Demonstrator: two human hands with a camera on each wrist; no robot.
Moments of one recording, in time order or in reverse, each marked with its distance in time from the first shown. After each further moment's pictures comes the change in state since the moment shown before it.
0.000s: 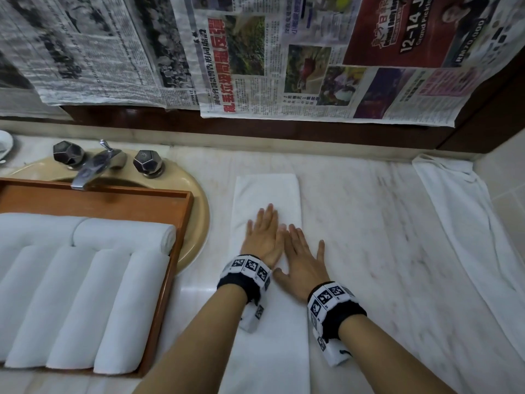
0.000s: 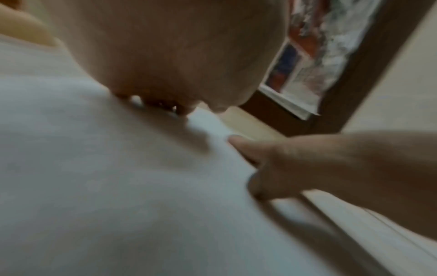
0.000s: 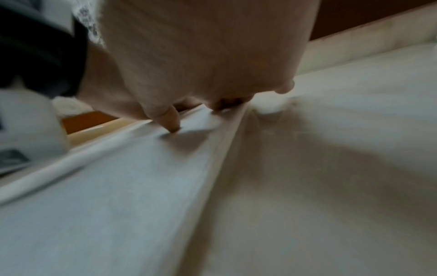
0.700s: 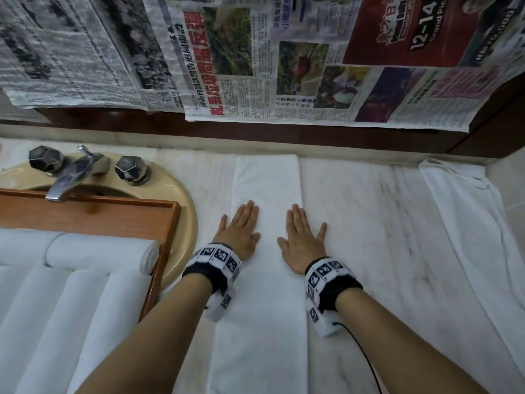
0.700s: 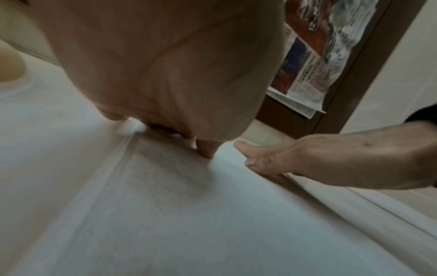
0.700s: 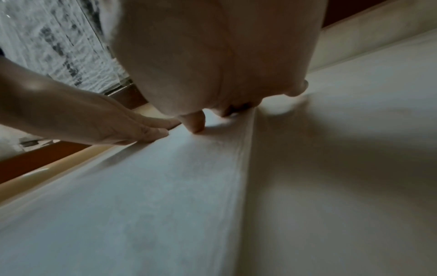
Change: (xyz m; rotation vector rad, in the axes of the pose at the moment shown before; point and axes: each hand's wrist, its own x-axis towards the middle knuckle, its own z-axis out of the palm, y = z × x) left_hand 0.047 -0.029 -0.041 0.364 -0.262 -0.013; right_hand 0.070 0.020 -0.046 -0.035 -0.095 0.114
